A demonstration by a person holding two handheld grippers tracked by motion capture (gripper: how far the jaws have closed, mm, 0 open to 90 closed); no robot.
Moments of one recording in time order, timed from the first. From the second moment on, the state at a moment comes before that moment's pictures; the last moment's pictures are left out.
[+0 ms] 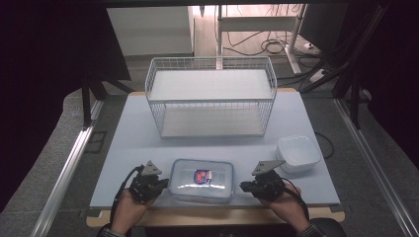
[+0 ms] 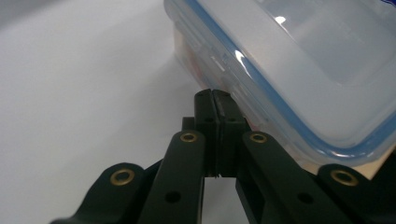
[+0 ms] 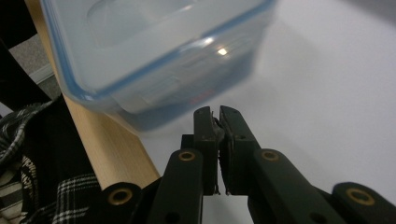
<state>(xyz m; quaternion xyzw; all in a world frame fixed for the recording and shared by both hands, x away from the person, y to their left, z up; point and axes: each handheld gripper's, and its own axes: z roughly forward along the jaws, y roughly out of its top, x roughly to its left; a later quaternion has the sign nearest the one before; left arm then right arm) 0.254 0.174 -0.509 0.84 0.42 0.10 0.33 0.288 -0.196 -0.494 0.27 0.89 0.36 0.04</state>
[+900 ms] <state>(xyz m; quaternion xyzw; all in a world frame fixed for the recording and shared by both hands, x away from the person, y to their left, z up) 0.277 0.145 -0.511 0.82 0.44 0.11 0.35 0.317 -0.206 -0.492 0.33 0.88 0.33 0.11</state>
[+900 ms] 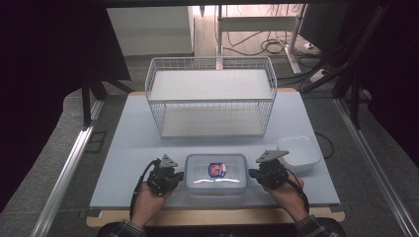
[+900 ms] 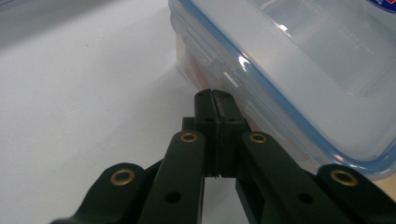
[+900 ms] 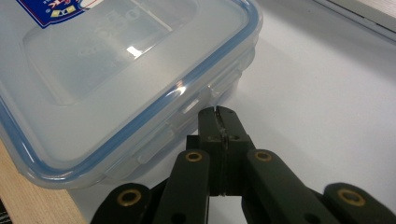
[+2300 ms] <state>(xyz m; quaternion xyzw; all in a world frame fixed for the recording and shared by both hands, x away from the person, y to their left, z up) 0.258 0.174 -0.487 0.82 0.38 0.15 0.40 0.306 -0.220 -0.466 0.33 0.84 0.41 0.09</state>
